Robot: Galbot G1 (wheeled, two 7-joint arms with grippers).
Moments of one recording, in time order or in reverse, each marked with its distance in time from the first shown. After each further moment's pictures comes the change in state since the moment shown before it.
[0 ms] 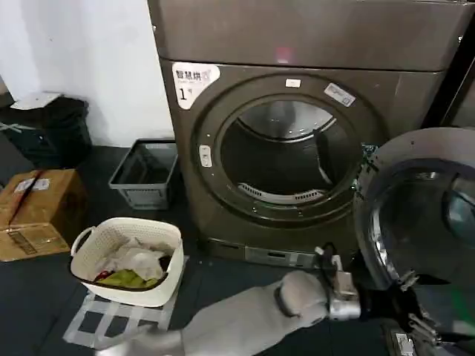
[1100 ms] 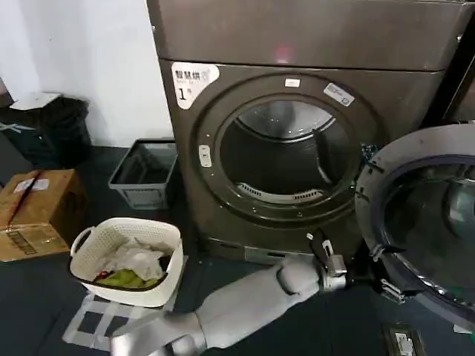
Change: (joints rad) left arm -0.055 -0.016 -0.033 0.255 0.120 -0.104 -0.103; right arm -0.032 -0.002 0.114 -0.023 -0.029 -0.028 -0.009
